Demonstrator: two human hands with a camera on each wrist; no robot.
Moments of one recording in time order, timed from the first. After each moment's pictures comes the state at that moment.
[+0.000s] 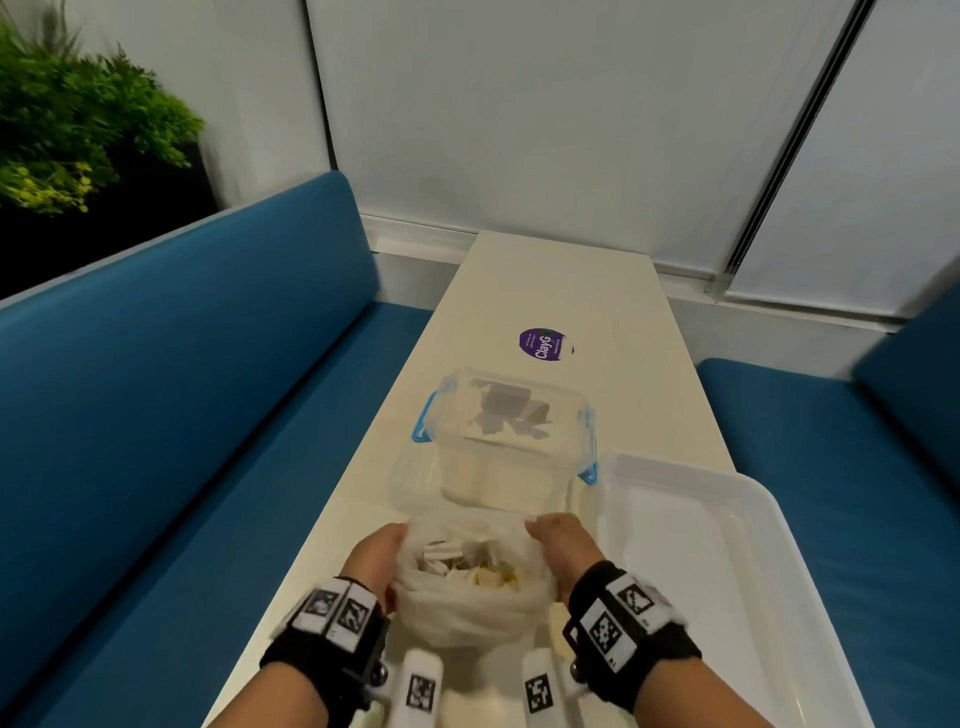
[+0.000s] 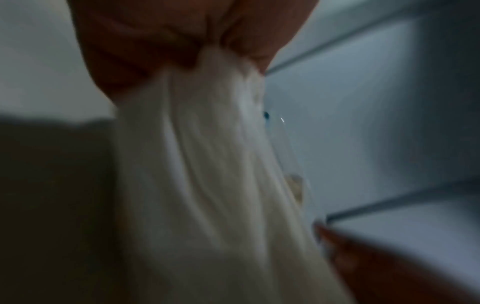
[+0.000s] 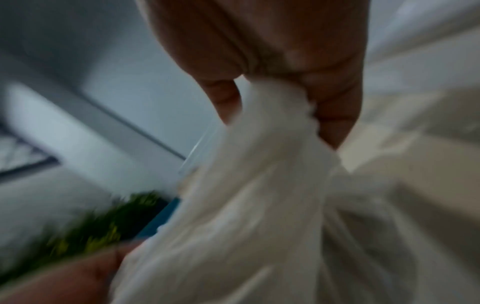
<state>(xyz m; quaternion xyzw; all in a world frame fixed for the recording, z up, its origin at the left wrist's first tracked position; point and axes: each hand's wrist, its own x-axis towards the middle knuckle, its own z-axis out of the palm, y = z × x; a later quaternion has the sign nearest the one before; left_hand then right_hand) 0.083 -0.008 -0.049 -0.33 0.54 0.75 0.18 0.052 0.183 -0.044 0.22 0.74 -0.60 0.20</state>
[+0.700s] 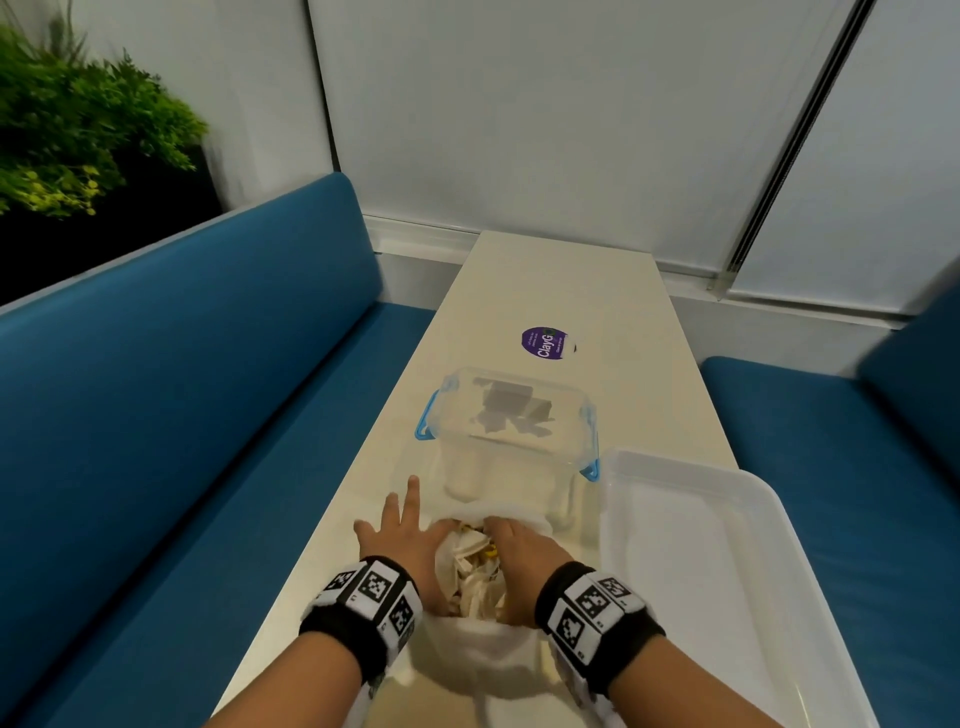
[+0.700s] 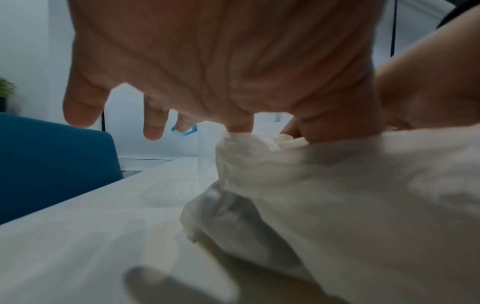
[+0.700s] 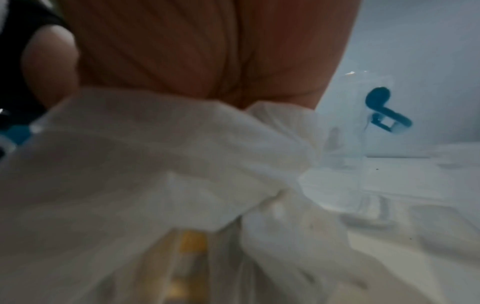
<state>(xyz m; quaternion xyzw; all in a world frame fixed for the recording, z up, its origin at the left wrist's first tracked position) 0.078 0.008 -0.044 0.02 0.97 -0.03 0.24 0.073 0.167 -0.038 -0.19 0.95 -0.10 0.22</state>
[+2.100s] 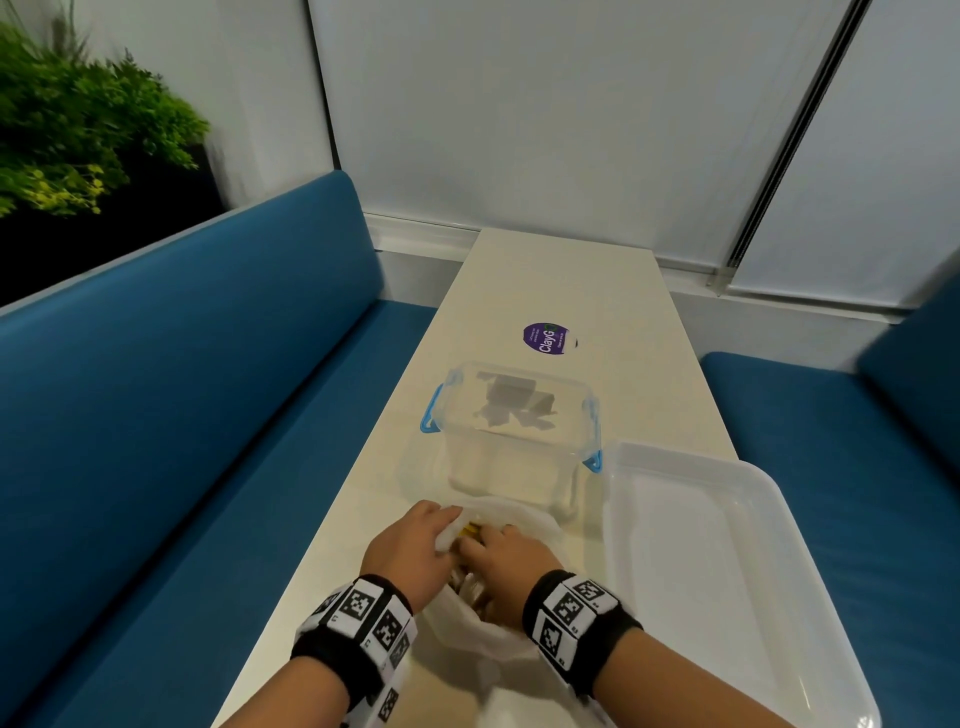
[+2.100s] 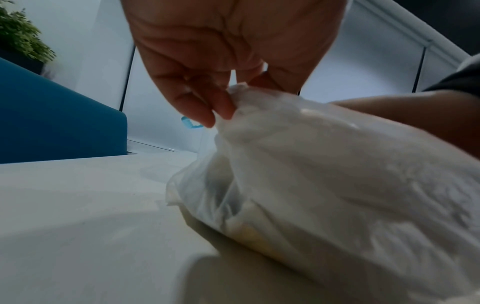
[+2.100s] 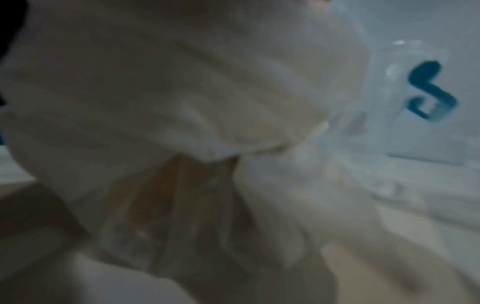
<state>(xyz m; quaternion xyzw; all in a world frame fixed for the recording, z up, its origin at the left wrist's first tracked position) 0.101 0.001 -0.037 0.01 0.96 0.28 0.08 0.085 0.150 -0.050 -0.30 0.94 -0.01 0.16</state>
